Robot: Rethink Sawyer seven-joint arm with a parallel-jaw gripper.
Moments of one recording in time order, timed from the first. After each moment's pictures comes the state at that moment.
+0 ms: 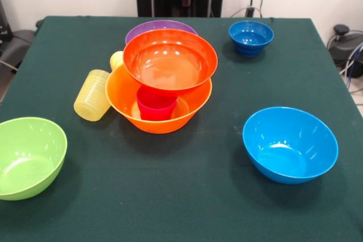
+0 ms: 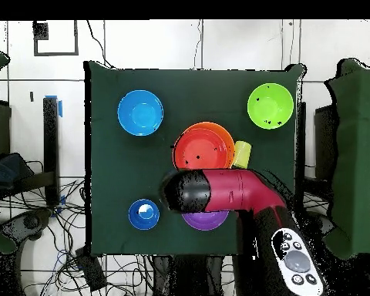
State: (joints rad) arm -0.51 -0.93 0.35 1.94 -0.29 0.74 0.88
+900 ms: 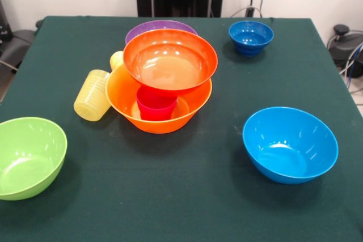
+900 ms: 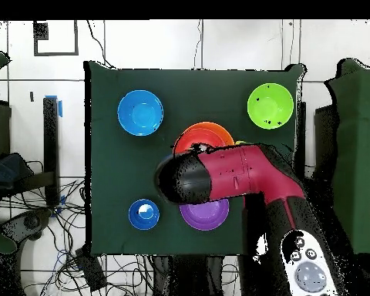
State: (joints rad) arm -0.57 -1.06 0.49 1.84 -0.48 0.80 0.88
